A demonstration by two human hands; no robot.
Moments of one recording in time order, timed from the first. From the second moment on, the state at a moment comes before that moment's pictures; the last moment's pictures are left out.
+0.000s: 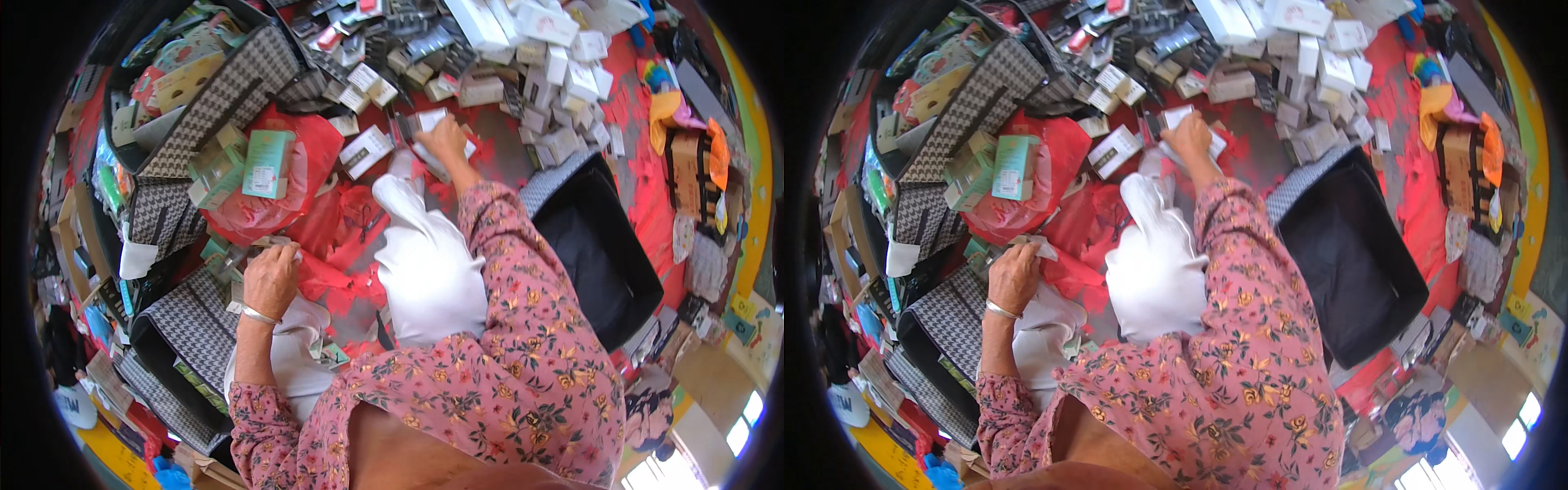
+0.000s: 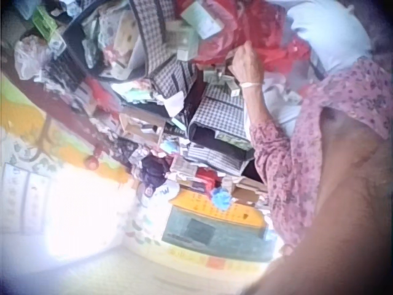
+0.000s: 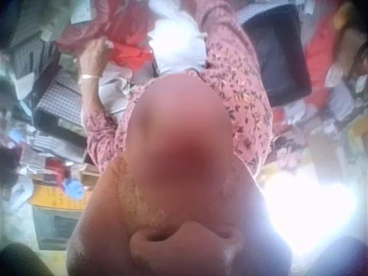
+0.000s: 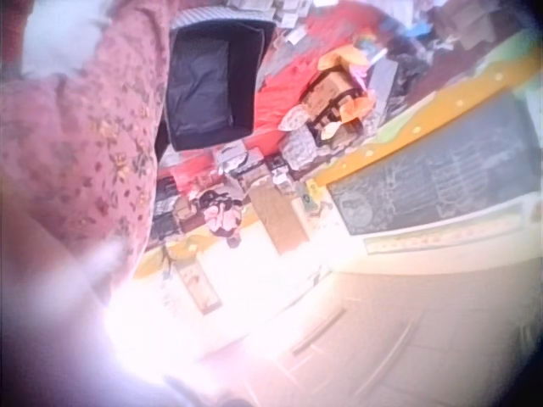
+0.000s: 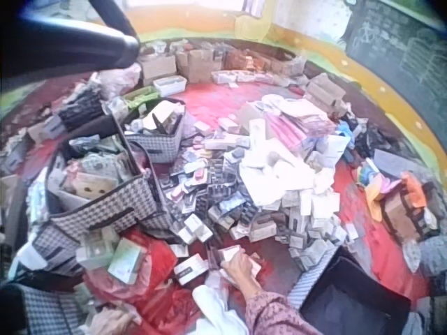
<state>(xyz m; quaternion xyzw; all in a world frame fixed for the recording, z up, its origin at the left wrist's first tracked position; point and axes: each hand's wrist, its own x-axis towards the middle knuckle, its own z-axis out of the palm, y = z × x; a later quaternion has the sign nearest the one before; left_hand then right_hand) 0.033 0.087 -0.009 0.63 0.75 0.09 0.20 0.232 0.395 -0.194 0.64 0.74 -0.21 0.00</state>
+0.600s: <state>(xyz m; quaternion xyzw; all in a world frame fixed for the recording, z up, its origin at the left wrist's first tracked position) 0.035 0.081 -0.013 0.63 0.73 0.02 0.25 0.274 0.424 -0.198 0.56 0.72 -0.39 0.08</state>
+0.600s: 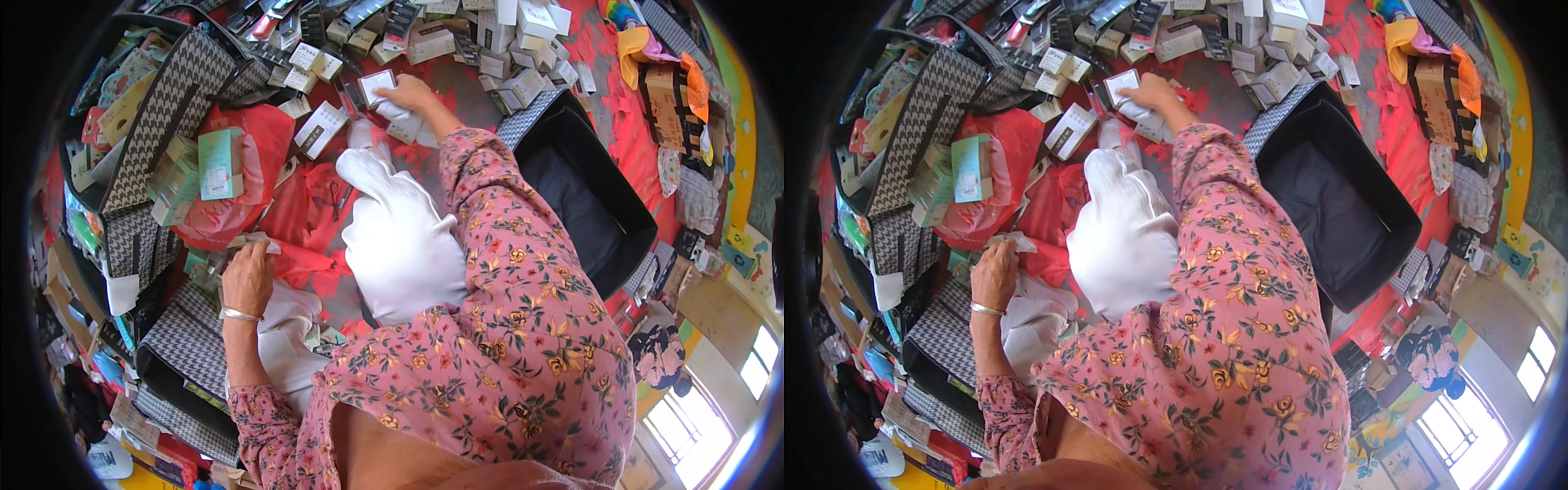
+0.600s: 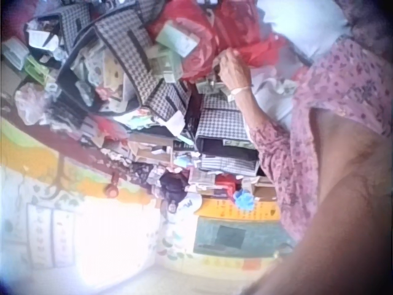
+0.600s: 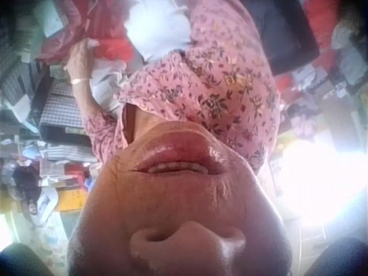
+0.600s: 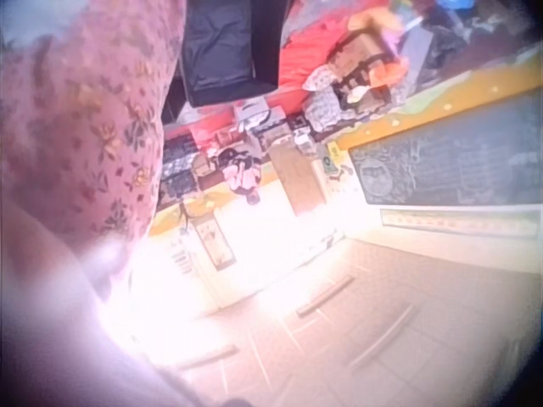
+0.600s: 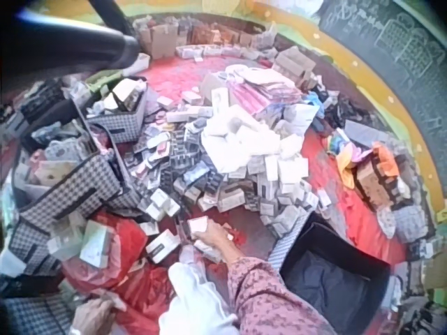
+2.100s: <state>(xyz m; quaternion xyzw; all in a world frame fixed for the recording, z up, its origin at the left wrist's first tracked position) 0.038 0.042 -0.038 0.62 0.72 -0.06 0.30 0.358 0.347 -0.174 0.82 0.51 -0.27 -0.06</state>
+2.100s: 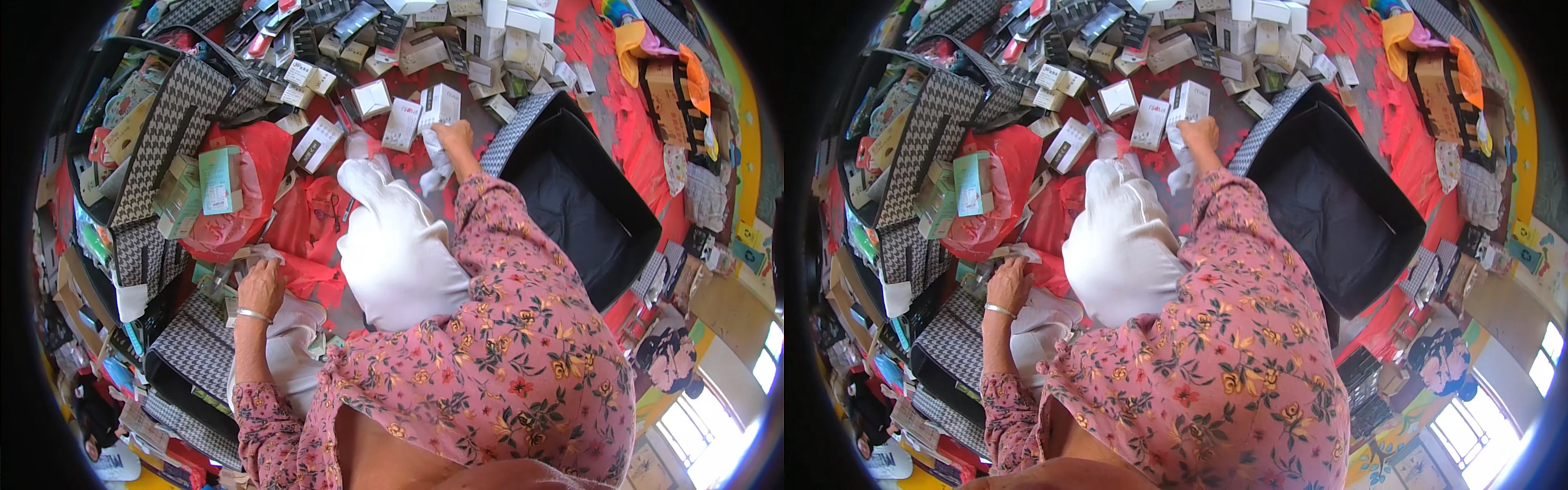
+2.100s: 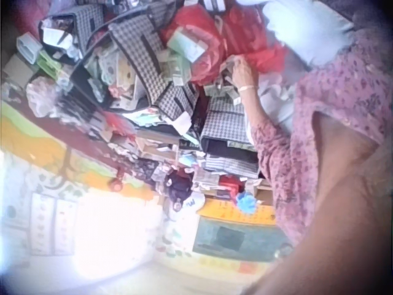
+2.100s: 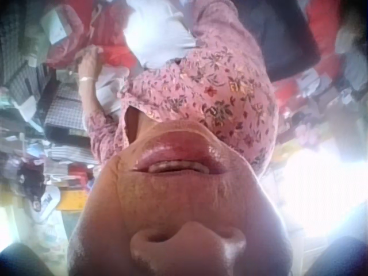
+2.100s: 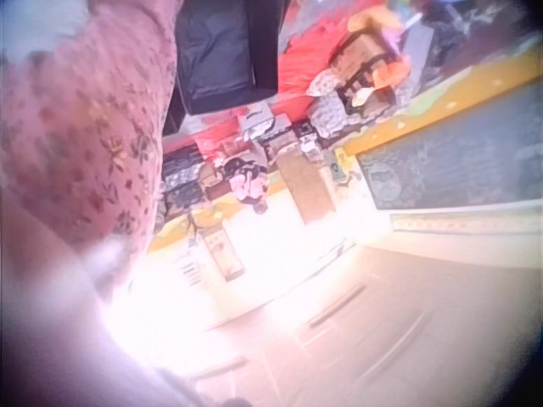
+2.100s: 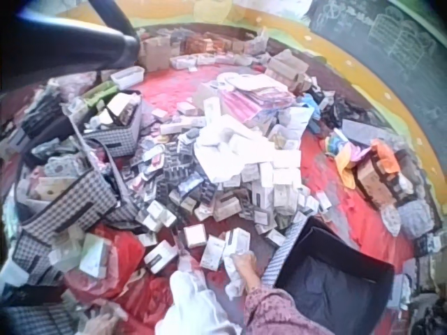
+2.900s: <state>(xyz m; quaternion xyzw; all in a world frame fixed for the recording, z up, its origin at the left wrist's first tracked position) 0.031 0.032 -0.070 0.55 0.74 -0.12 0.38 0.476 0.458 -0.227 0.80 0.59 -0.08 0.13</state>
